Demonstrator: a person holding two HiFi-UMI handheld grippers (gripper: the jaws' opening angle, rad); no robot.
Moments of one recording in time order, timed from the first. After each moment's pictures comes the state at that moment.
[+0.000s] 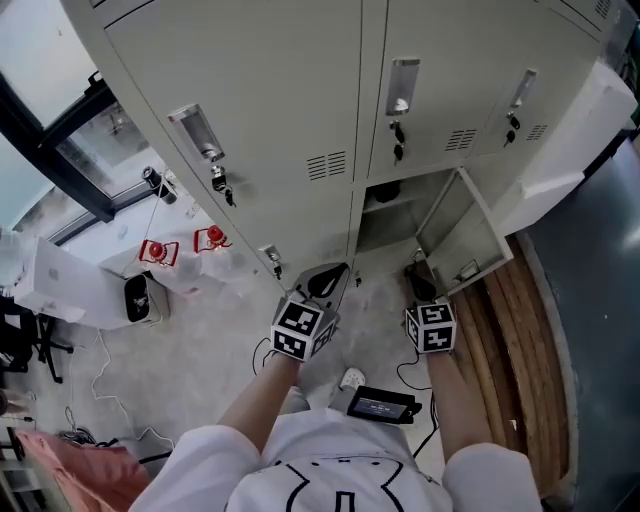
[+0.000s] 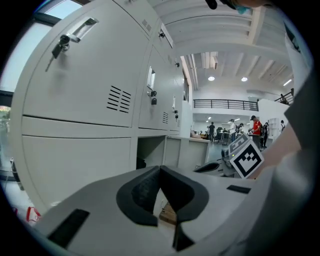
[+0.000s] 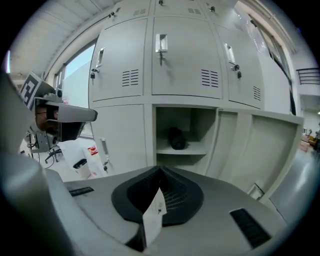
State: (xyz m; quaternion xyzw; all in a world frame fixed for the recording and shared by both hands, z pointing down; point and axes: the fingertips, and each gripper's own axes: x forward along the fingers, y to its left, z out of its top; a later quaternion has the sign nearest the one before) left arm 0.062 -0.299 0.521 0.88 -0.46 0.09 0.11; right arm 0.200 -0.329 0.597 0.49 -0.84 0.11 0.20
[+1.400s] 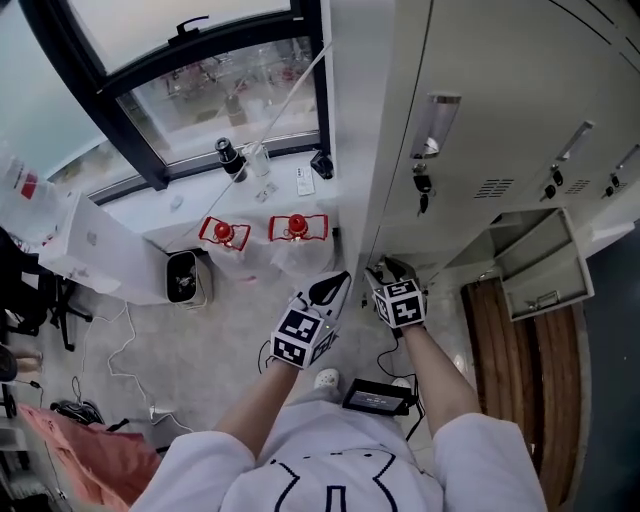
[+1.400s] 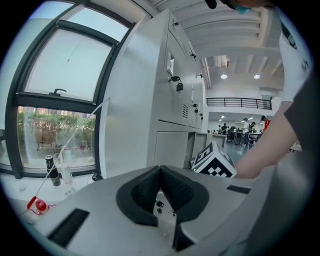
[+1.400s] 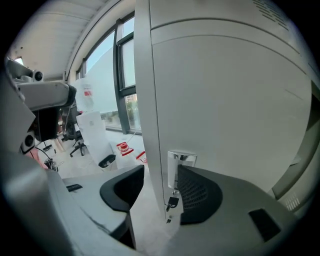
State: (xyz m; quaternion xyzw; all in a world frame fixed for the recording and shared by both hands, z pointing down) left arm -0.211 -0.252 0.541 0.84 -0.52 0.10 0.13; right arm -0.168 -0.332 0.661 0.34 -0.90 0.13 0.25
